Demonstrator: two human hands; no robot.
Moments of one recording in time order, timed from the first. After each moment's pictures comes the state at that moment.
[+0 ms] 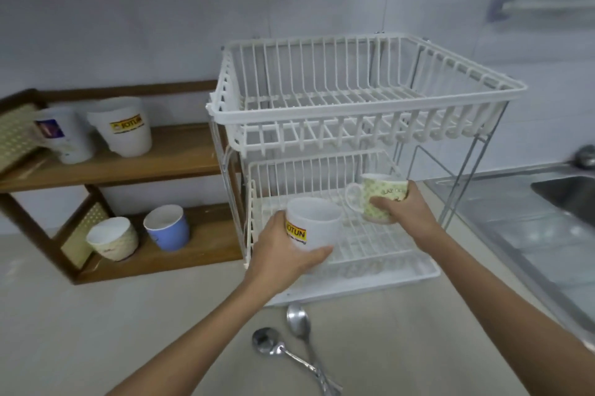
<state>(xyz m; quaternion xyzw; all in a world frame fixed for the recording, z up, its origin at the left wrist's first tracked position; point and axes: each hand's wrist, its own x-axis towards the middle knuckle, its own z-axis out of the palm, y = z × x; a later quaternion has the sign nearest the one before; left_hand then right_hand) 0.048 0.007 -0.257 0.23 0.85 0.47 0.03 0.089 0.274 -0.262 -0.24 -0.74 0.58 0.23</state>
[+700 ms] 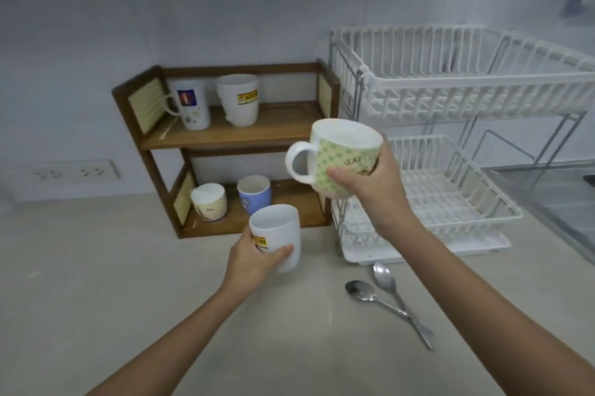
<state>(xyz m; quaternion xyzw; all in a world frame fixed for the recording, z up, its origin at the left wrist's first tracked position) 0.024 -0.235 -0.308 0.13 0.81 0.56 0.03 0.096 -0.034 -0.176 0.00 -0.71 0.64 0.30</state>
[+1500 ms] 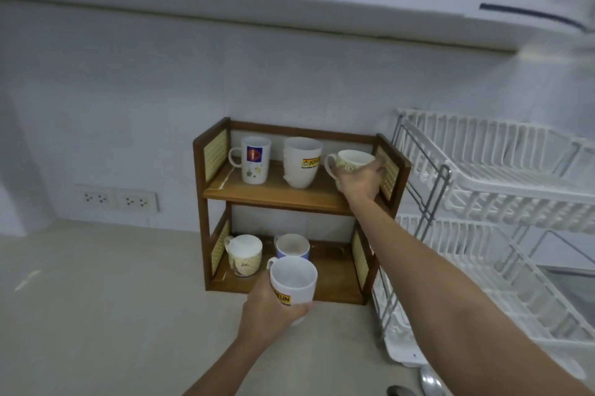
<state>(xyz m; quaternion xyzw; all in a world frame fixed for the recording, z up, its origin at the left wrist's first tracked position) -0.039 -0.263 -0.311 0.09 0.83 0.55 -0.02 -0.154 -0.063 -0.146 -0.28 -0.76 0.45 0.37</state>
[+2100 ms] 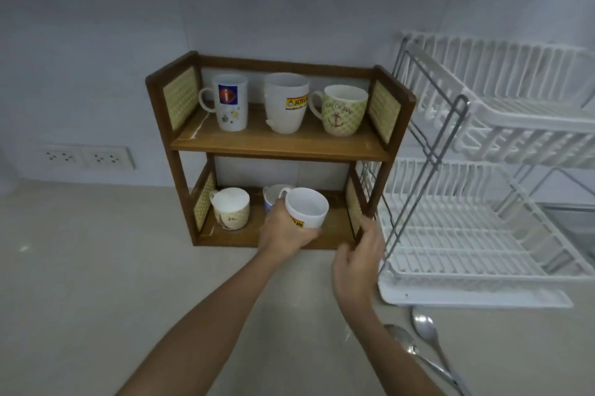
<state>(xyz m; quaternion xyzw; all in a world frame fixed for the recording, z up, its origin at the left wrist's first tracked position) -0.099 -0.201 -0.307 0.09 0.87 0.48 0.01 0.006 -0.104 -0.313 -0.19 -0.80 0.39 0.41</state>
